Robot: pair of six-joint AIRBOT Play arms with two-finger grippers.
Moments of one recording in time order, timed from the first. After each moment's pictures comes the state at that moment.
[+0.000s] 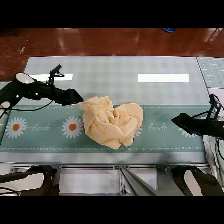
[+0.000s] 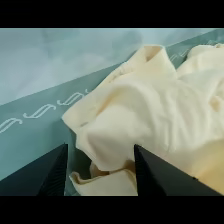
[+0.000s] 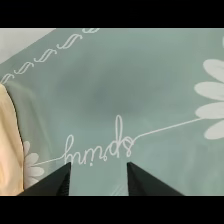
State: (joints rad) left arm 0.01 -1.45 1.00 0.74 -1.18 -1.11; right arm -0.30 -0.67 0.46 -1.10 1.04 1.57
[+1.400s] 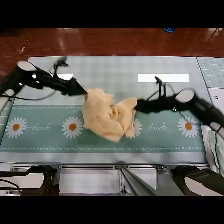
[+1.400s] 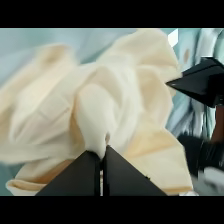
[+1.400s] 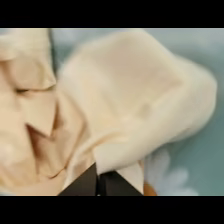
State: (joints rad) left arm 0.03 -1.51 1.27 0.59 -1.37 -1.13; right arm 0.21 -1.22 0.88 -0.78 0.89 1.37
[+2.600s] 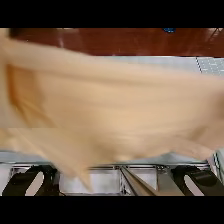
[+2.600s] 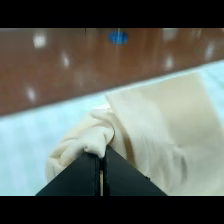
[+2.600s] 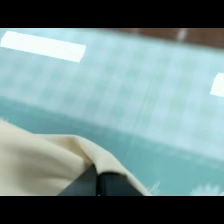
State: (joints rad) left arm 0.10 -0.68 1.79 1.06 -1.53 -1.42; right arm 0.11 -0.61 1.60 -1.29 1.67 1.59
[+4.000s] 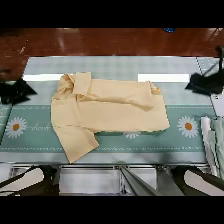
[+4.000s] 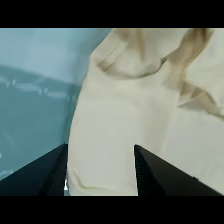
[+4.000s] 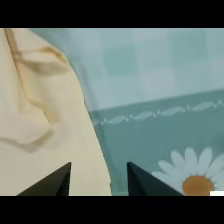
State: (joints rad) left arm 0.49 -1.24 1.05 1.09 -1.28 -1.45; right arm -0.27 -1.19 1.14 -1.29 1.28 1.56
